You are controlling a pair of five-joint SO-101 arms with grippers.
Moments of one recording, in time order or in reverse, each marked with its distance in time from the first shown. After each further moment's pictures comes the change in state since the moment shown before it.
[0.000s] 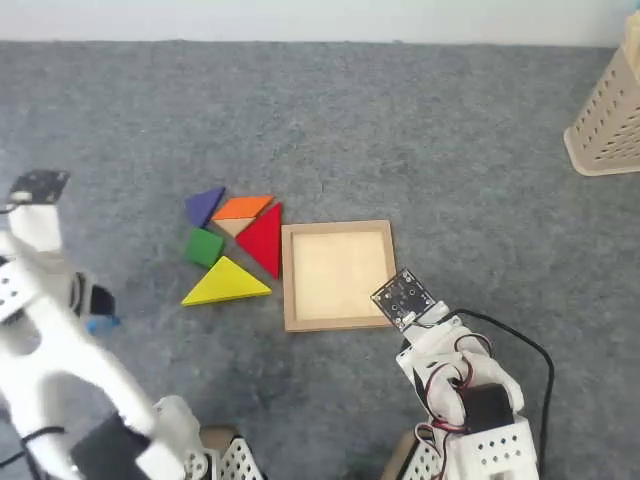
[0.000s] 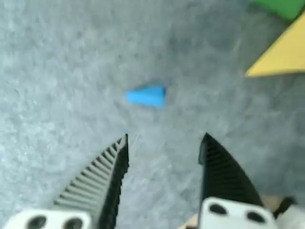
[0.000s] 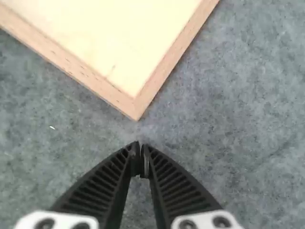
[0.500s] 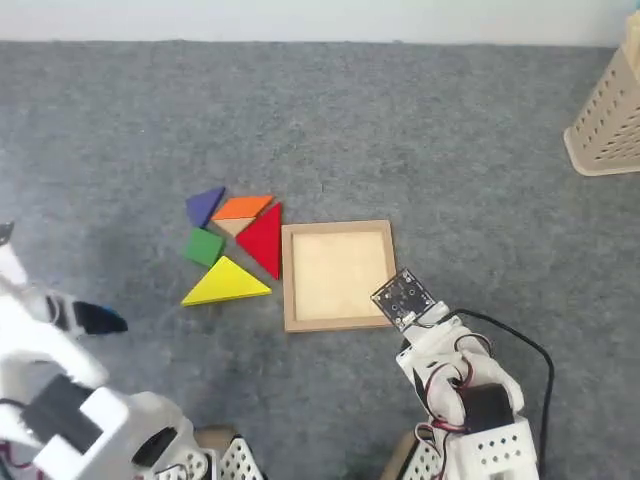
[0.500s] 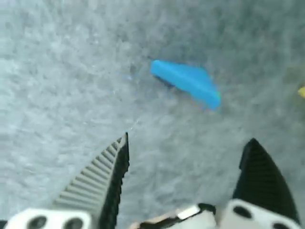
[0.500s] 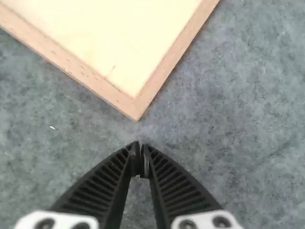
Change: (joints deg) left arm -9.7 17.6 0.0 -4.6 14.9; right arm 0.0 0.0 0.0 0.0 0.0
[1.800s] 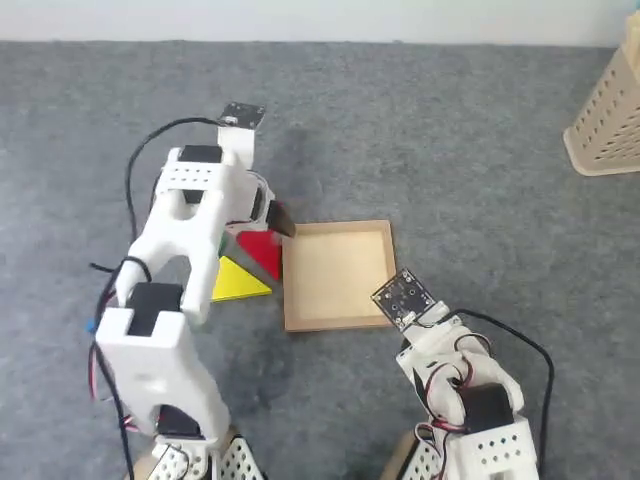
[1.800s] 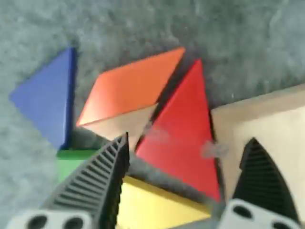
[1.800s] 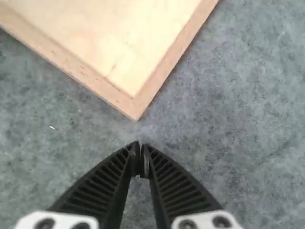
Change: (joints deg) left arm 56.7 23.0 -22.4 -12.5 20.7; right arm 0.0 0.0 0.0 0.0 0.0
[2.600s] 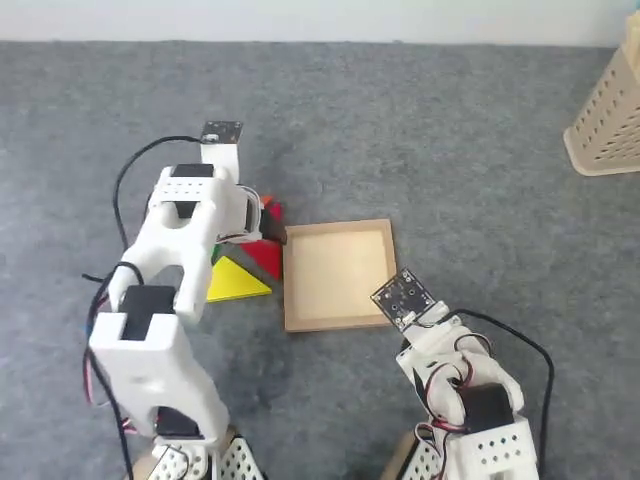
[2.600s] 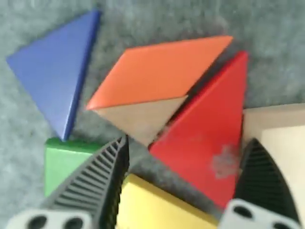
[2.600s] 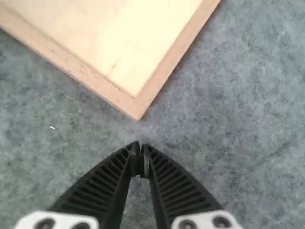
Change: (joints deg) left arm -2.0 -0.4 8.7 -6.5 6.5; right arm 0.0 0.0 0.0 0.0 0.0
